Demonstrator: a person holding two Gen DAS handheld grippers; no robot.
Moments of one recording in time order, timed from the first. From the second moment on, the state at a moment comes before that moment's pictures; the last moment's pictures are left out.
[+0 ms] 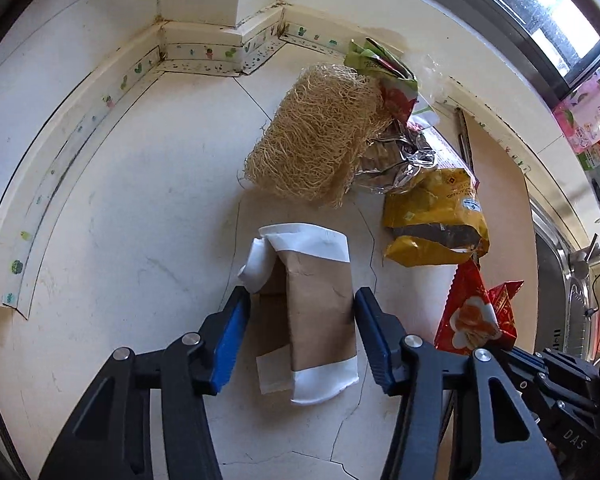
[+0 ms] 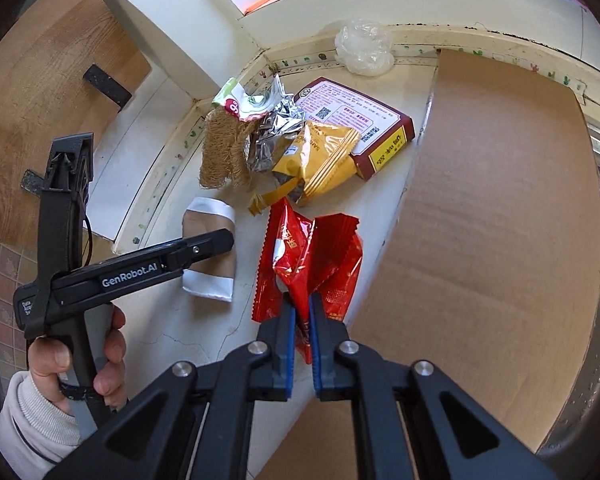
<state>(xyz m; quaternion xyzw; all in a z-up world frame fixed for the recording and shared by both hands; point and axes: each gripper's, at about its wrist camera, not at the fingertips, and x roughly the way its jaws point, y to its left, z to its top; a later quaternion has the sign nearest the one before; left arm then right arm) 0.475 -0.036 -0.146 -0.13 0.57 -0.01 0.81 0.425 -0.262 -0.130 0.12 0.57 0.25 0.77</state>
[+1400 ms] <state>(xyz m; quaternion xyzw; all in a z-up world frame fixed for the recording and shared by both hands) 0.102 0.008 -0.081 -0.02 0.54 -0.19 0.82 0.041 -0.161 -0.080 0.15 0.57 0.10 0.80</state>
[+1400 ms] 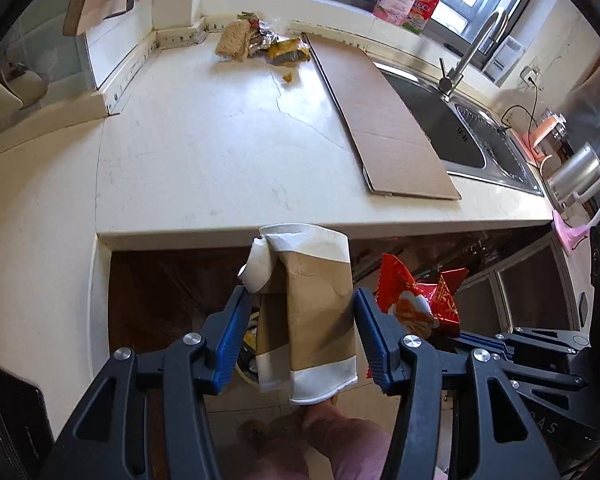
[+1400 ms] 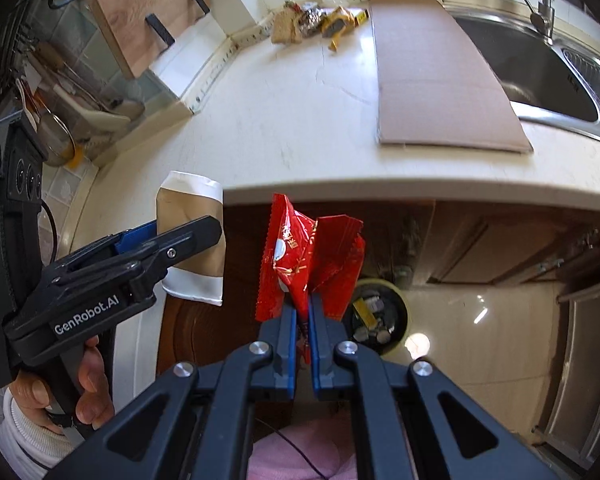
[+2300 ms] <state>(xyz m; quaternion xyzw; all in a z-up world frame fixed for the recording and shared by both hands) 0.069 -0.018 -0.373 -0.05 0.64 -0.11 0.76 0.027 -0.206 -0.398 0.18 0.71 0.06 0.67</state>
